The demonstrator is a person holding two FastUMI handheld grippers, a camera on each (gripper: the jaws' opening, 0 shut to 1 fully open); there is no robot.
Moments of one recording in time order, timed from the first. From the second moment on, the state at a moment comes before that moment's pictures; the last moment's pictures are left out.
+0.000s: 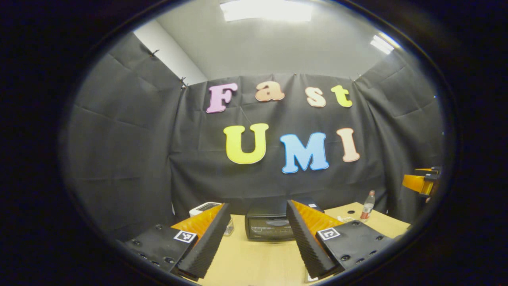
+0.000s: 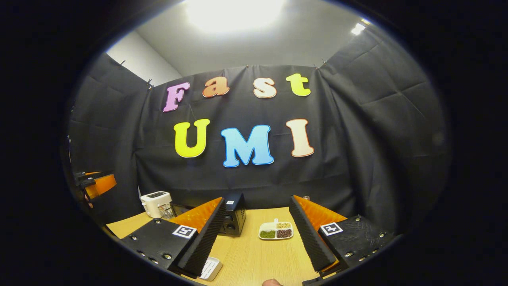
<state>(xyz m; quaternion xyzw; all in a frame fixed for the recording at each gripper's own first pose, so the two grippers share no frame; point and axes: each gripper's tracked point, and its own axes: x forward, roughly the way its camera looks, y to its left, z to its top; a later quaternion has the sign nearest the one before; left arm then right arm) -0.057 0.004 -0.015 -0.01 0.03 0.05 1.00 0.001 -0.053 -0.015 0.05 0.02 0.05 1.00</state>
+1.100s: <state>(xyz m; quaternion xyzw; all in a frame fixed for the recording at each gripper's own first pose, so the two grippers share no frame) -0.077 0.044 -0.015 -0.01 0.01 0.05 1.00 -0.032 -0.007 -0.006 0.04 0.02 0.06 1.00</state>
